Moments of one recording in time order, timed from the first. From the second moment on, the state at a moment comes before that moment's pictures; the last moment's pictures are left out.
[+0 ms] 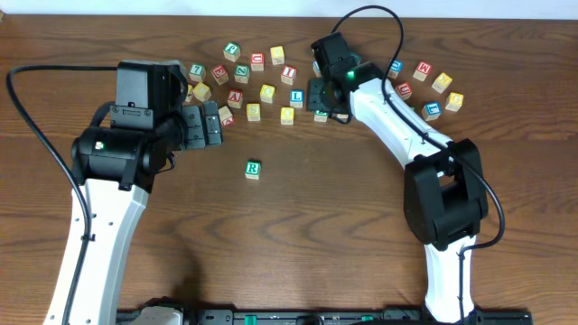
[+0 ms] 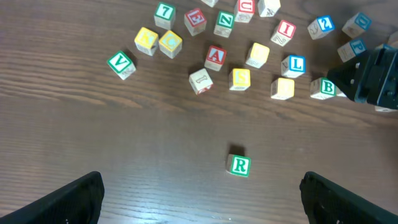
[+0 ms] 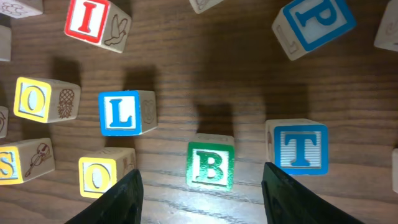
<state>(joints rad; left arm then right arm) -0.13 1.31 1.39 -1.00 0.00 -0.22 0.44 2.19 1.78 -0.70 0.05 0.51</state>
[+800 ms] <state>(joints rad) -0.13 1.40 1.39 -1.00 -0.01 -0.22 0.45 2.28 1.77 -0.64 0.06 0.46</state>
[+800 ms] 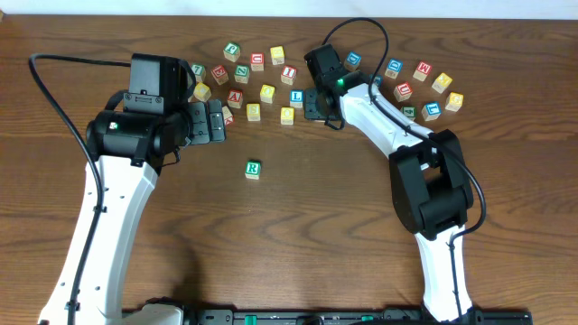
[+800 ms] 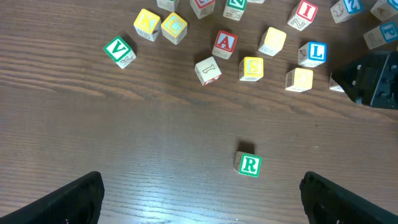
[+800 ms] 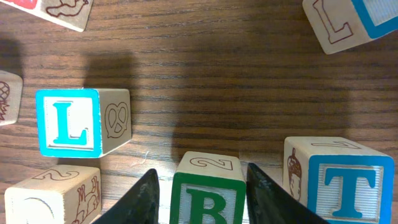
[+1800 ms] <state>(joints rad) -0.13 1.40 1.39 -1.00 -0.01 -0.22 0.45 2.28 1.77 -0.66 0.08 0.45</state>
